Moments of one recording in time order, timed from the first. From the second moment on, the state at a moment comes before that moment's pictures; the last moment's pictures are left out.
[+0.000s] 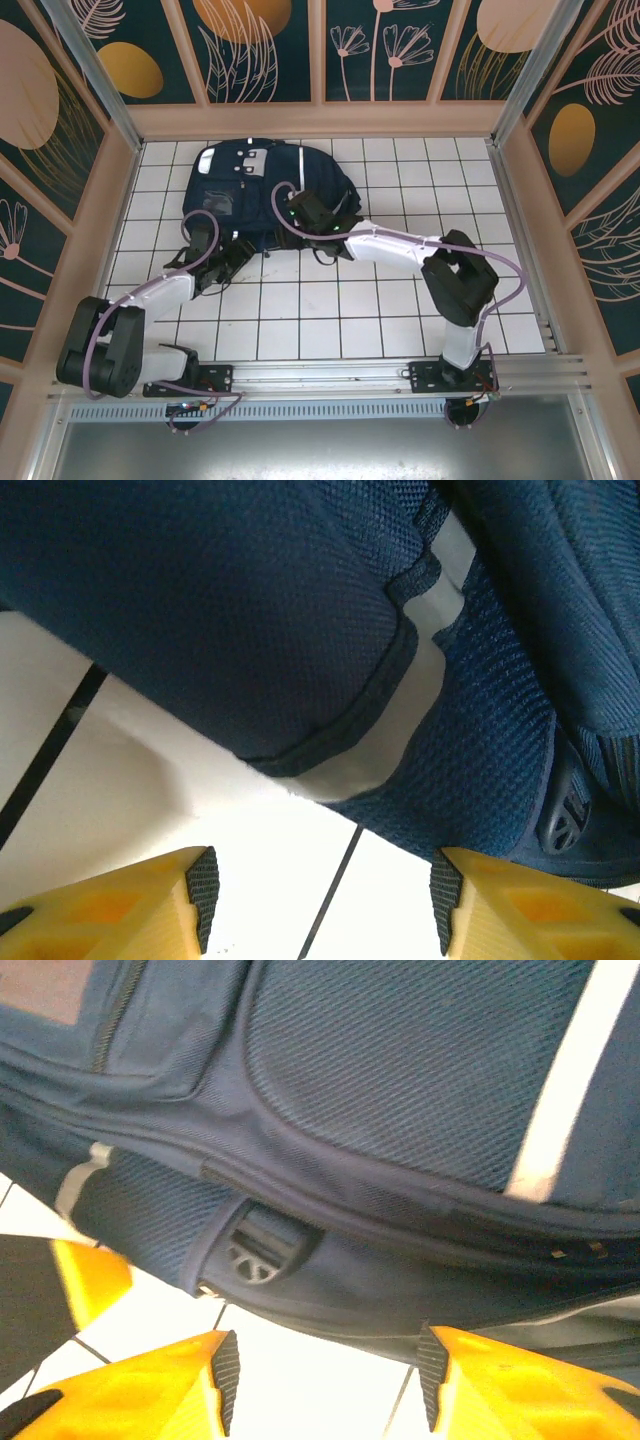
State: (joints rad) left arm -0.25 1.33 0.50 -0.04 0.19 -1.01; right arm 0.93 1.85 1.31 -0.24 0.07 0.50
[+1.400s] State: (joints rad) left arm -0.25 1.45 0.58 -0.02 0.17 -0.96; right arm 1.02 2.16 1.38 -0.03 0.13 0.58
